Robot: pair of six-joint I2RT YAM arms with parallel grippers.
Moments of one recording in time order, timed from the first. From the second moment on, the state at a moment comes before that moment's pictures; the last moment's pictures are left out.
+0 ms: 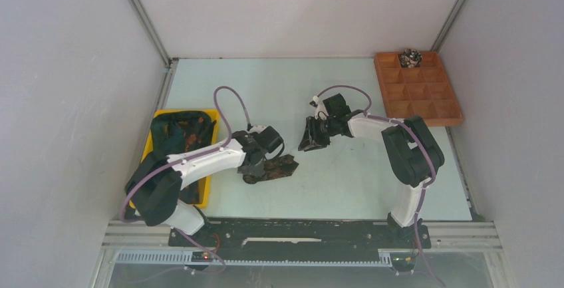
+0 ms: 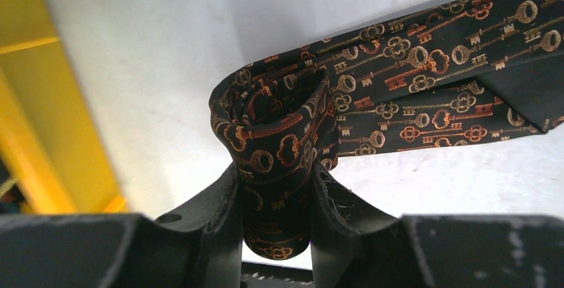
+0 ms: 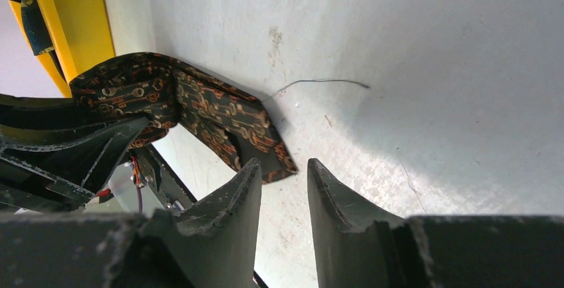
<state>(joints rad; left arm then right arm) -0.80 1.46 0.90 -0.80 -0.36 -0.71 0.49 1.88 1.08 -0.19 -0.64 0.50</state>
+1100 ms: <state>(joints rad) -1.02 1.98 1.24 -1.21 -0.65 -0.80 0.43 1.79 1.04 -0.24 -0.55 0.49</state>
